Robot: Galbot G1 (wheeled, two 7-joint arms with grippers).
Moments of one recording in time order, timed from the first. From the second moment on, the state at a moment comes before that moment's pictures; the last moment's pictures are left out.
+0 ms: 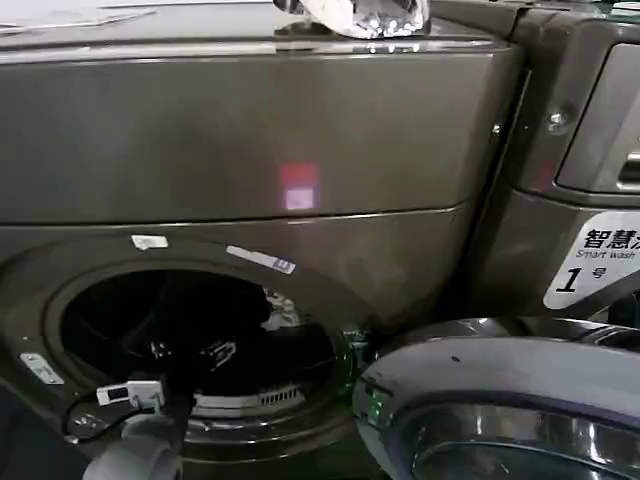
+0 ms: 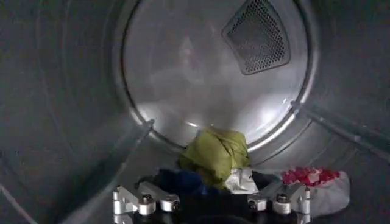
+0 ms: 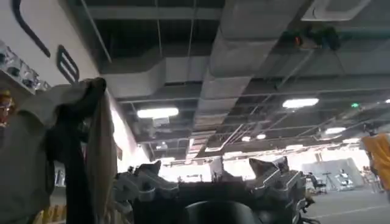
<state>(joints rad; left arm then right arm) 1.29 -1.51 -0.51 -2.28 0.03 0.74 -0.02 -1.69 1.12 2.53 1.63 0.59 -0.17 0.09</state>
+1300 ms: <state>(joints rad) 0.83 -1.50 -0.54 -1.79 0.14 0.74 0.06 -1.65 1.11 2.47 1.65 0.59 -0.15 0.09</state>
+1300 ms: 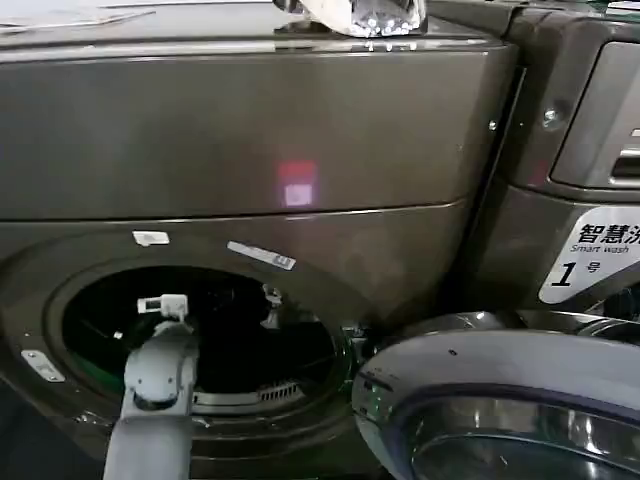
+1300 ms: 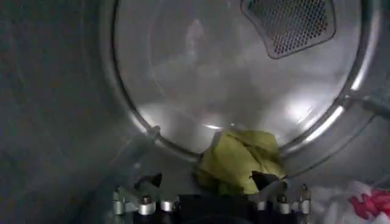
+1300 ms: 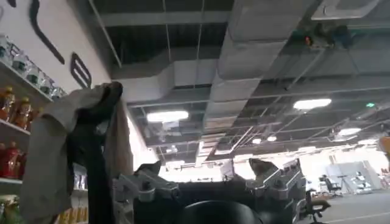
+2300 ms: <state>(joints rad) 0.55 -1.47 -0.51 -1.43 1.29 0.33 0.87 -1.66 1.11 2.47 1.66 0.58 -0.14 0.09</state>
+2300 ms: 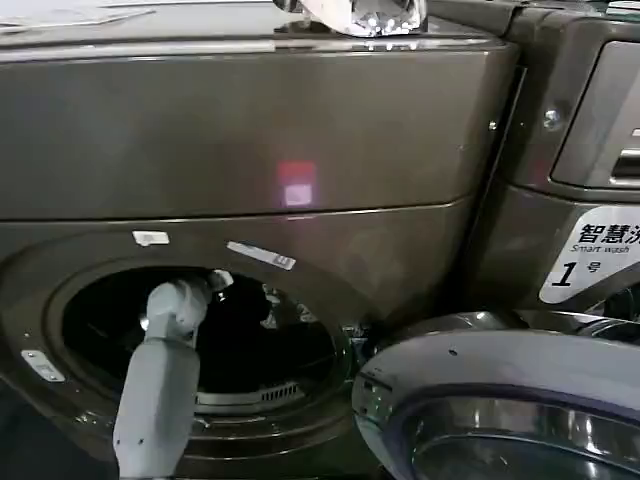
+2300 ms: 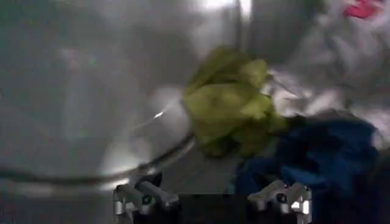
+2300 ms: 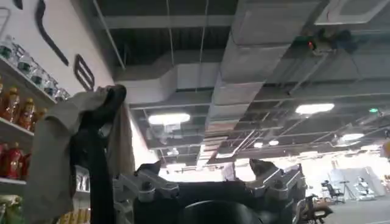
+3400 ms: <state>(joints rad) 0.29 -1.47 -0.52 -1.10 1.49 -0.07 1.32 -1.65 1.10 2.44 1.67 0.57 -0.14 0.09</state>
